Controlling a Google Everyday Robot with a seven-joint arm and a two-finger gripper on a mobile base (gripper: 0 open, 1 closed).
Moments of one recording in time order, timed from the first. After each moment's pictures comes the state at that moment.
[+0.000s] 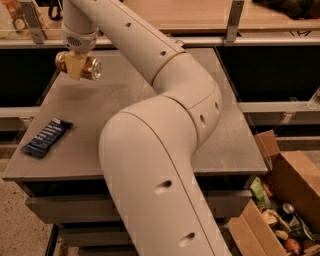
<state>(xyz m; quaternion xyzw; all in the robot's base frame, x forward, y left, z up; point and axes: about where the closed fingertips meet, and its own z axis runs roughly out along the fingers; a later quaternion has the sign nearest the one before) 0.730 0.229 0.886 -0.64 0.74 0.07 0.19</state>
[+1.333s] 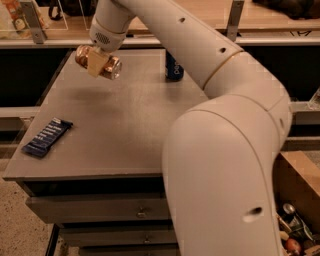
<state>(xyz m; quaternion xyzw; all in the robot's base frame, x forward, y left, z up) 0.711 0.170 0.904 -0.61 0.75 0.12 0.24</state>
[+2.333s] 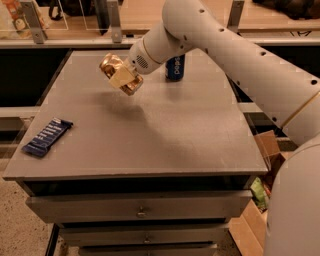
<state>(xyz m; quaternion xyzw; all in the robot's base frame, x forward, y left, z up) 0.685 0.105 0.883 -0.53 0.74 0.23 0.34</state>
